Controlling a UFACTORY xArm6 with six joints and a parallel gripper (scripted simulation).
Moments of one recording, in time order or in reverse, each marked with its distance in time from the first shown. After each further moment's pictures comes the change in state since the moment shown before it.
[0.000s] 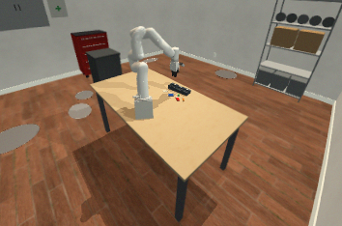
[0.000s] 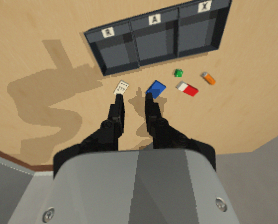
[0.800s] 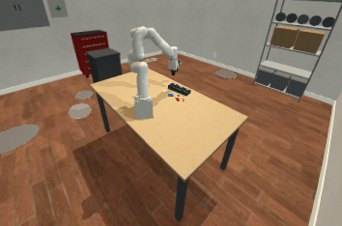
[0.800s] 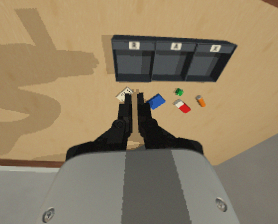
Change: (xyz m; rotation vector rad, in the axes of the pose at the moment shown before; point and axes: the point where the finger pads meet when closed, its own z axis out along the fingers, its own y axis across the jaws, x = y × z) arm 0.019 -0.037 0.004 -0.005 0.015 -0.252
